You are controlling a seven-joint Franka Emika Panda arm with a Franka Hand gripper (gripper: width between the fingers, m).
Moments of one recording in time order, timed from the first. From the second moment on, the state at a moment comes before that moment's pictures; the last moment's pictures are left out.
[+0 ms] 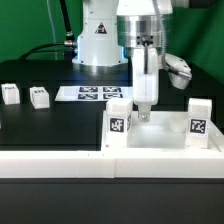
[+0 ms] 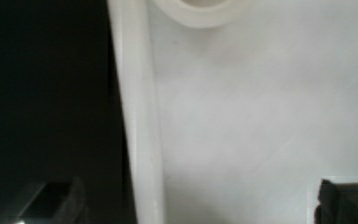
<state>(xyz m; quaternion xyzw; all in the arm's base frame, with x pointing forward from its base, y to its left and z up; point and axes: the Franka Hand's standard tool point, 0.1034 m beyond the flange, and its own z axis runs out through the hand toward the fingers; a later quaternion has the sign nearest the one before) 0.553 0.042 0.032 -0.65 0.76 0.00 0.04</state>
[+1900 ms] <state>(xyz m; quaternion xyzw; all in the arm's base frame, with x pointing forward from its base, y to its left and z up) 0.538 0.053 0.014 -0.66 0.75 0.04 0.01</state>
